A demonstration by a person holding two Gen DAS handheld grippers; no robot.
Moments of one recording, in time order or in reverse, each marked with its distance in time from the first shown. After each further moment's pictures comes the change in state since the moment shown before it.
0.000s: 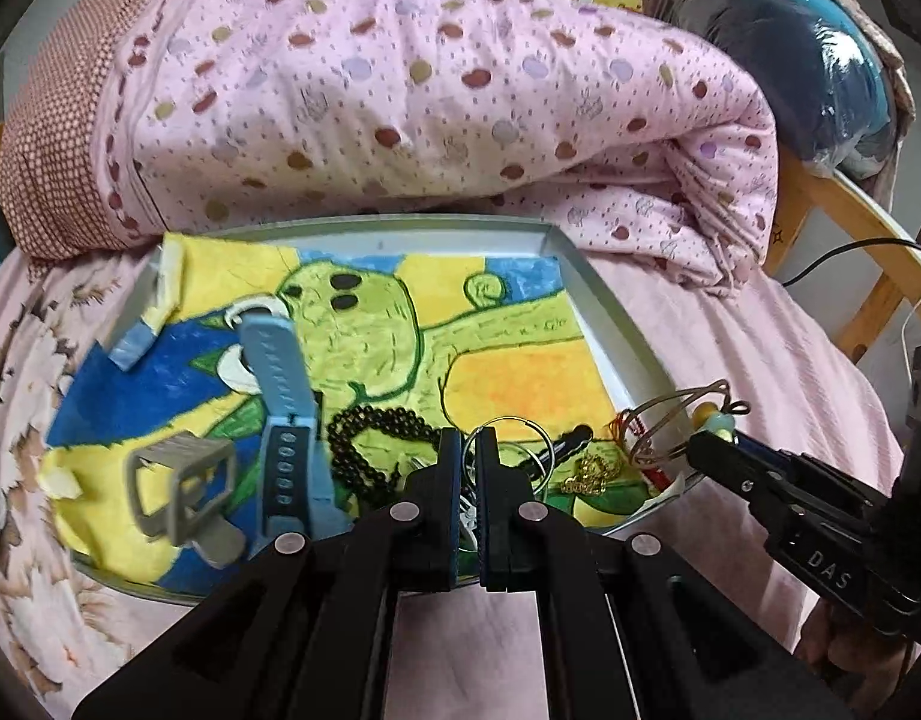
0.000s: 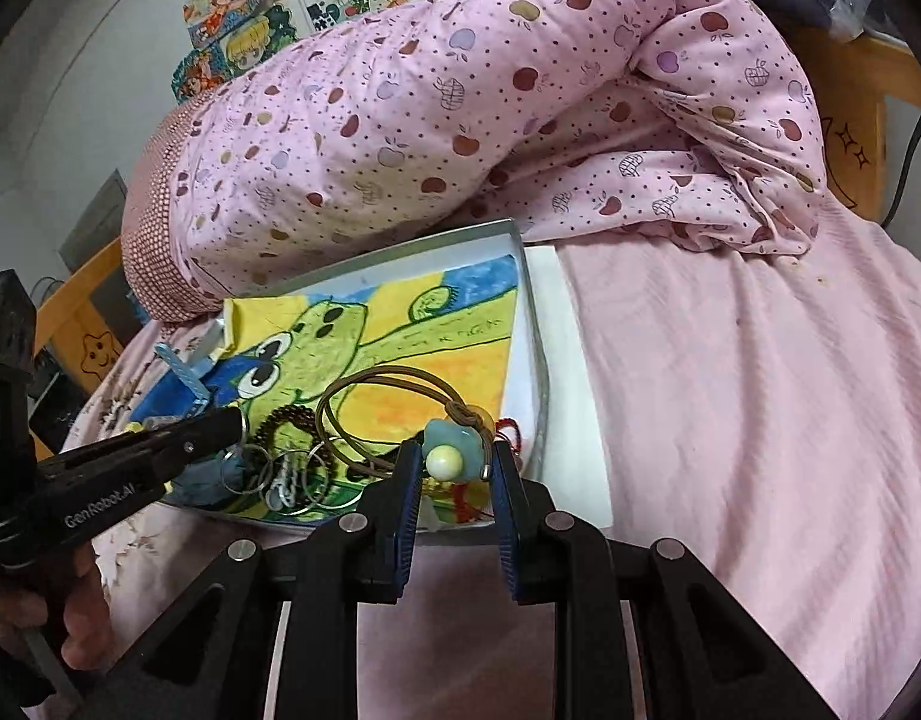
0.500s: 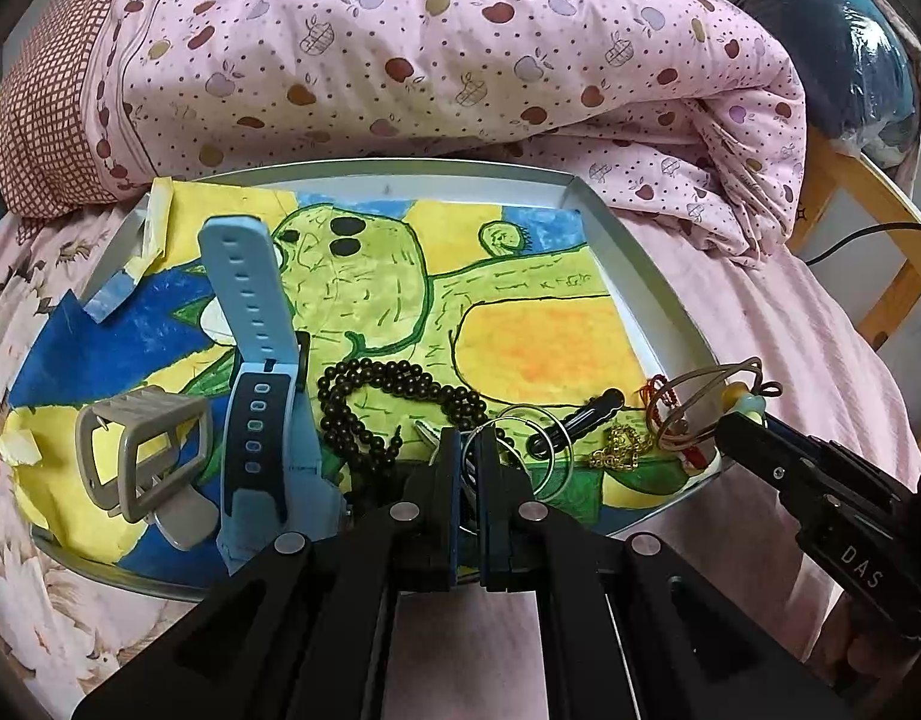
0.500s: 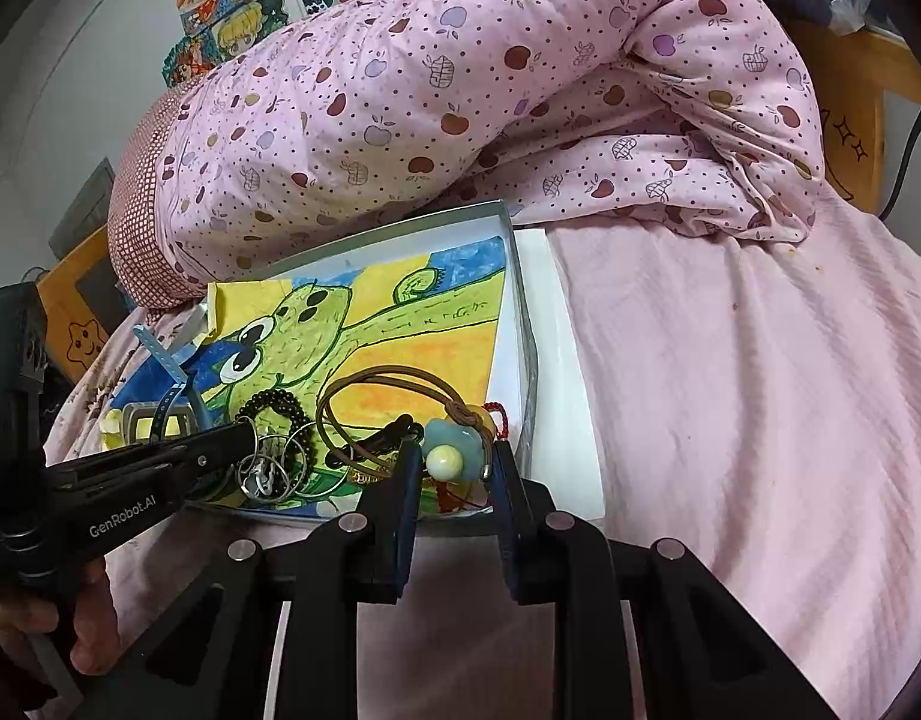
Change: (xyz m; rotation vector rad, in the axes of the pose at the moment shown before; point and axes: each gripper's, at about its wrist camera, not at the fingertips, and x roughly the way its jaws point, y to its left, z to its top) left arm 0.025 0.008 -0.010 -0.027 0.066 0.013; right arm 0.009 -0.003 -0.006 -0.004 0.026 -0.024
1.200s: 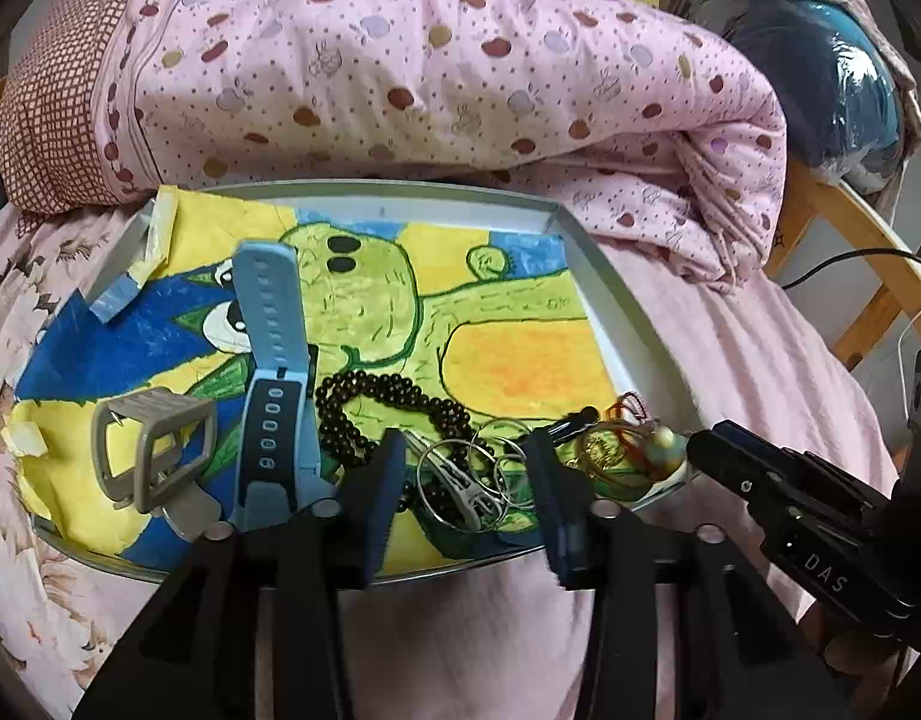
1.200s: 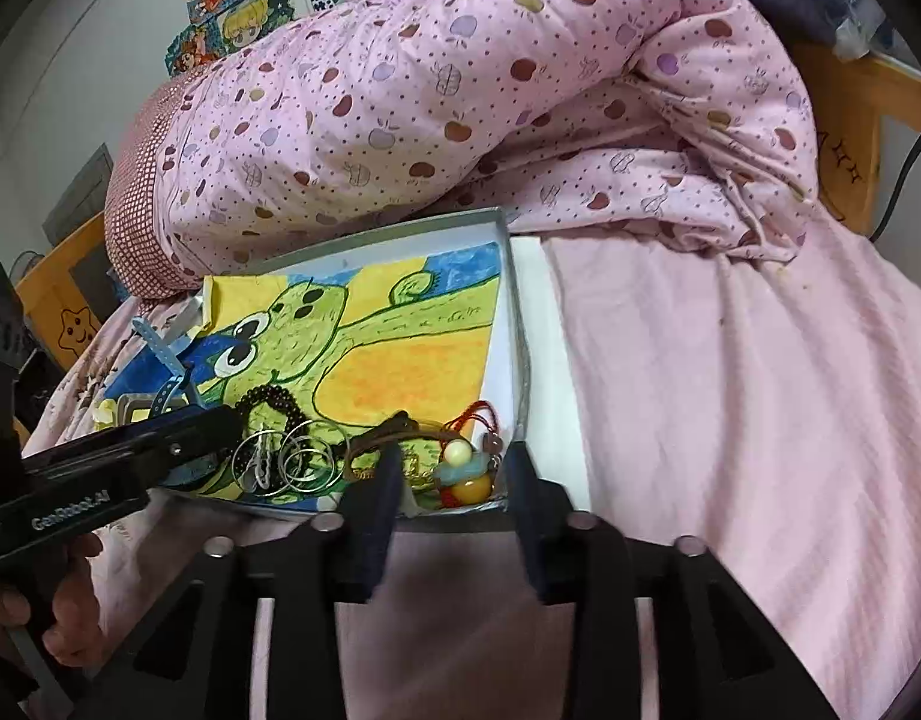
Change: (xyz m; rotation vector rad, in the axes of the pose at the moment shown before) left arm -0.020 0.001 0.000 -0.031 -0.056 -0.053; right arm -0.010 0.004 0.003 -0.036 -0.009 -0.038
